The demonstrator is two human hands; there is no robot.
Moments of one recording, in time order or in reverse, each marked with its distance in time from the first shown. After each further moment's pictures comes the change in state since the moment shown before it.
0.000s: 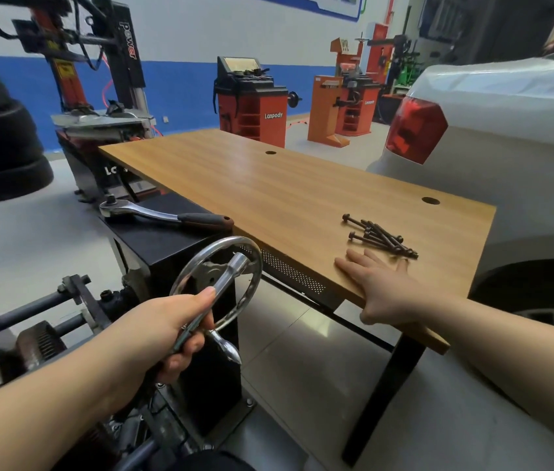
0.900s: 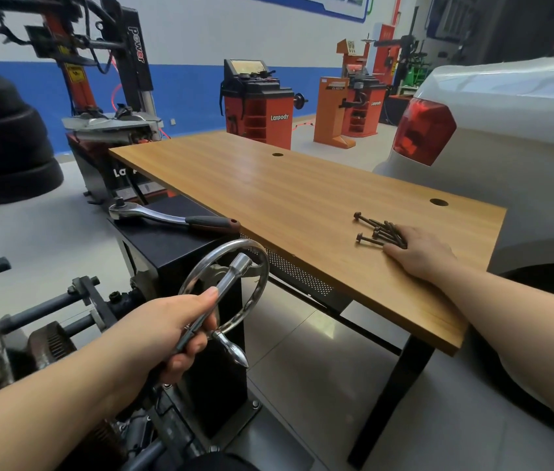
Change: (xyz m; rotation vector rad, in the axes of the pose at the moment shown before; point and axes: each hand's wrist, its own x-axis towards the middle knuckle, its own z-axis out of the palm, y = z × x) left_hand -0.009 0.008 0.002 0.019 0.012 0.017; right_hand 0.065 0.101 -0.009 0.193 0.304 0.381
